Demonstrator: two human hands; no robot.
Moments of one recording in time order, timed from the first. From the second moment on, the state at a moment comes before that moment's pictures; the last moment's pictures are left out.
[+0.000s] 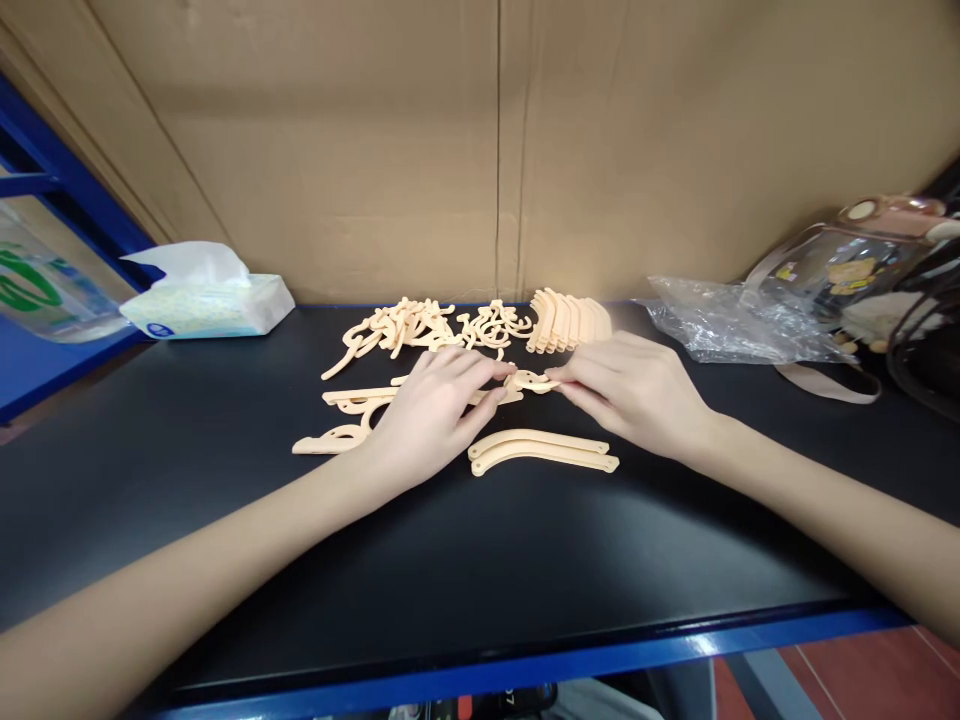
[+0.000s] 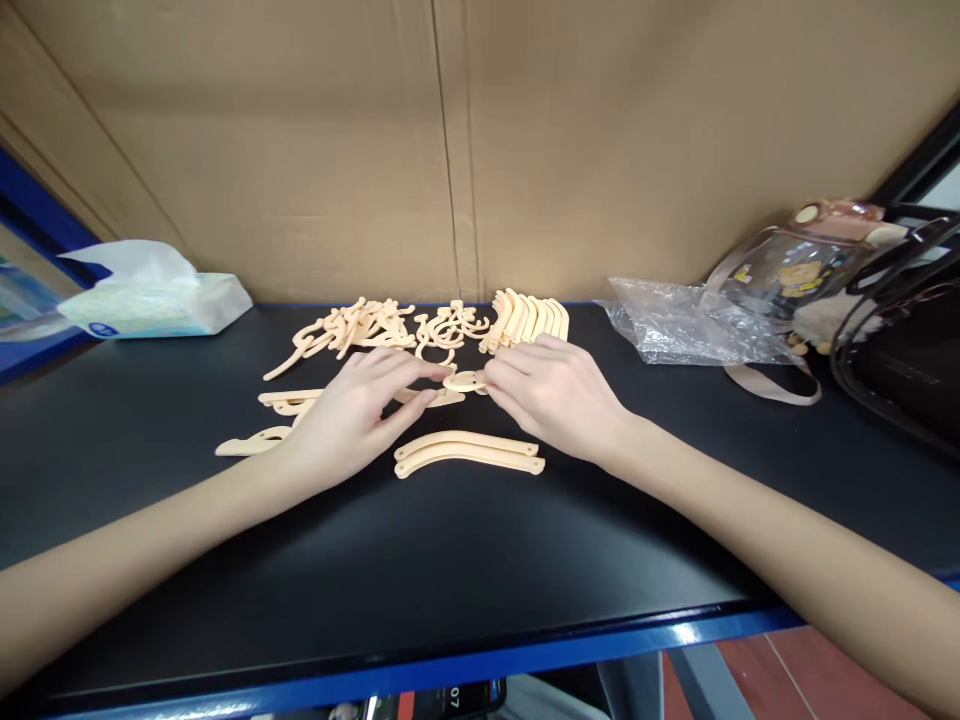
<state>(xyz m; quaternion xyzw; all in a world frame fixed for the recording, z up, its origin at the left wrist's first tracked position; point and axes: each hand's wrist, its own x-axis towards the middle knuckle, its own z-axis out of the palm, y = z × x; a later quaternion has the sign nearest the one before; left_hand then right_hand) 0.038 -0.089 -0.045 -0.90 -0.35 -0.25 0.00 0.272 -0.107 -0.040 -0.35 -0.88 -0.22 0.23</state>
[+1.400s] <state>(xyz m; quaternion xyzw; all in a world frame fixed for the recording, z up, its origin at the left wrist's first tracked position) 0.038 -0.107 -0.044 -0.94 -0.23 -0.22 0.08 0.268 -0.092 -0.060 -0.40 -0.69 0.43 0.43</state>
